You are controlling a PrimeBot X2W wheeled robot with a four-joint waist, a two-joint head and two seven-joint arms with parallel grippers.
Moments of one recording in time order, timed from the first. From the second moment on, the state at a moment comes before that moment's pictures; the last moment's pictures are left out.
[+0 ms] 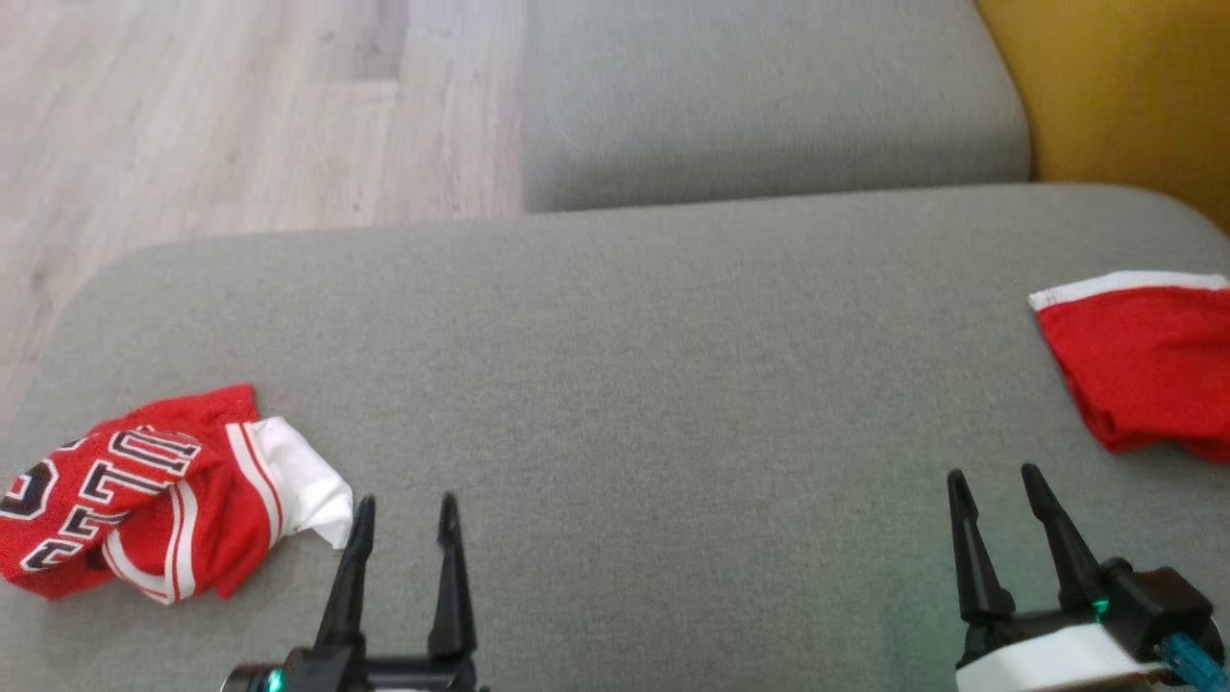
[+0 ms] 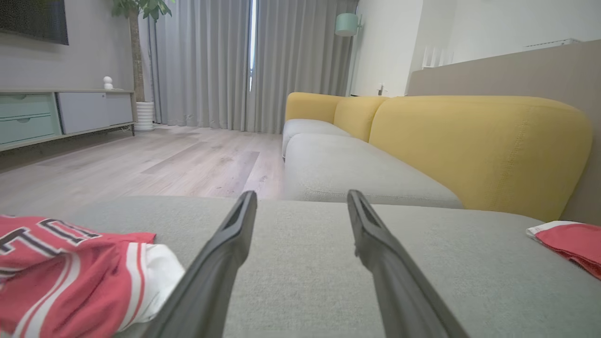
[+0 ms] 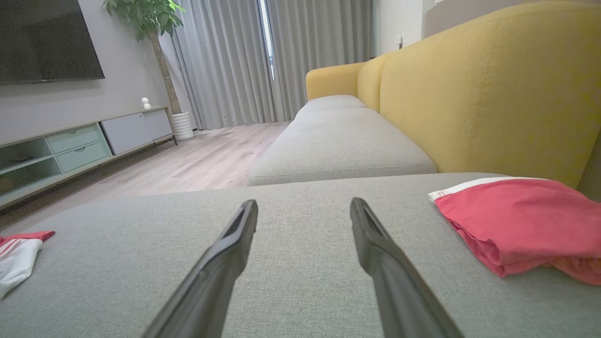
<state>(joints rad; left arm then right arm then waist) 0.15 0.05 -0.31 0.03 -0.20 0.16 -0.26 0.15 -0.11 0.07 0.15 0.21 0.12 -0.25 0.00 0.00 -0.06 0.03</state>
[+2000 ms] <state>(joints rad) 0.16 0.05 -0.21 0.07 -0.18 0.12 -0.26 0.15 -0.06 0.07 0.14 0.17 0.12 -0.25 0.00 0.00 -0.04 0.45</state>
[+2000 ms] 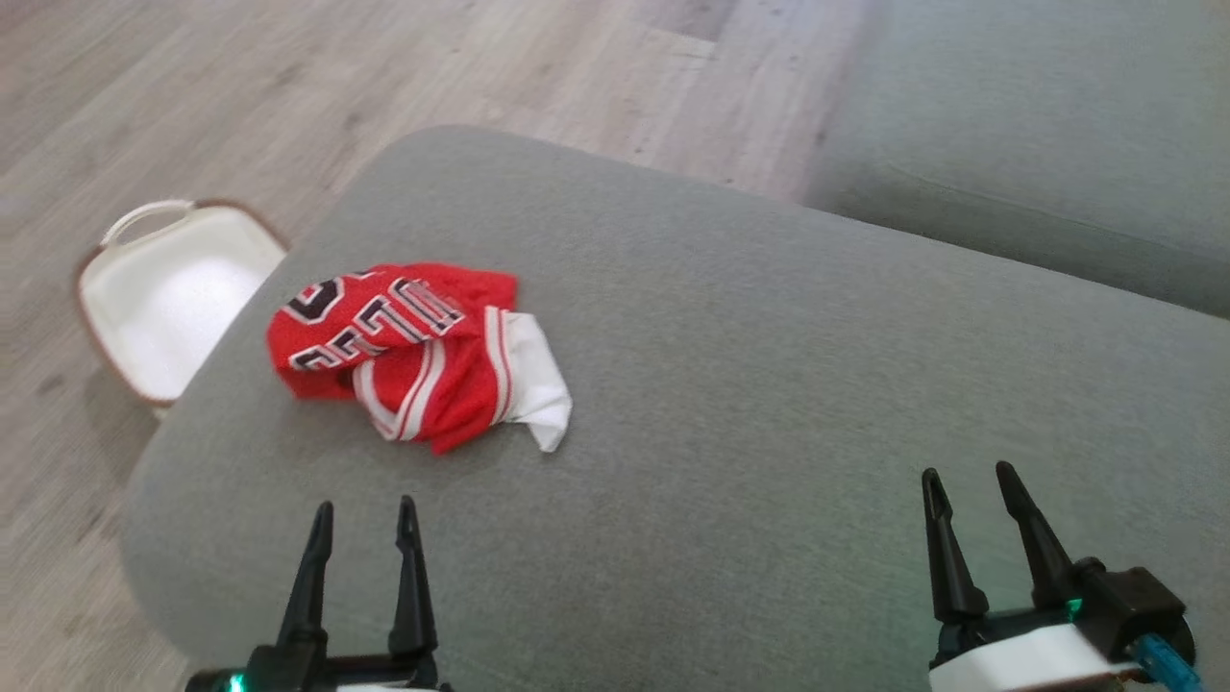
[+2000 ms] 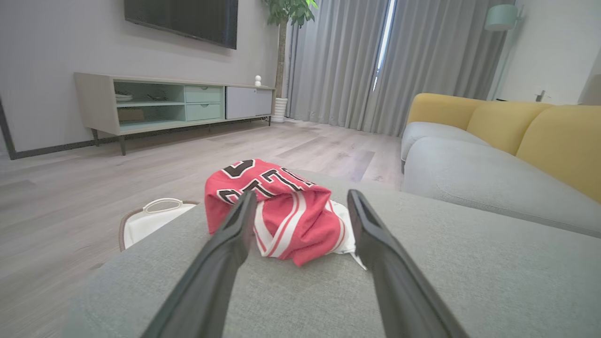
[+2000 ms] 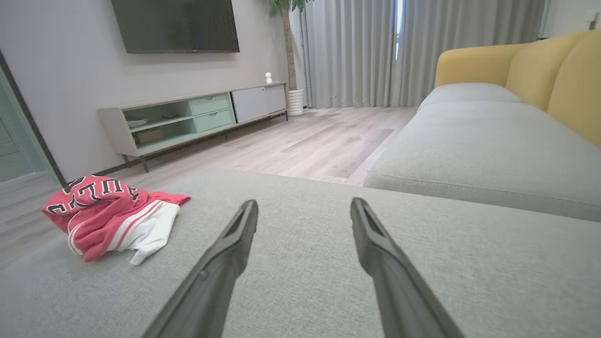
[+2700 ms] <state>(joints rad) -0.26 0.05 -0.08 0.26 -0.19 0.10 -0.25 0.01 -0.24 0.14 0.12 0.14 0.12 -0.25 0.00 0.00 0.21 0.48</state>
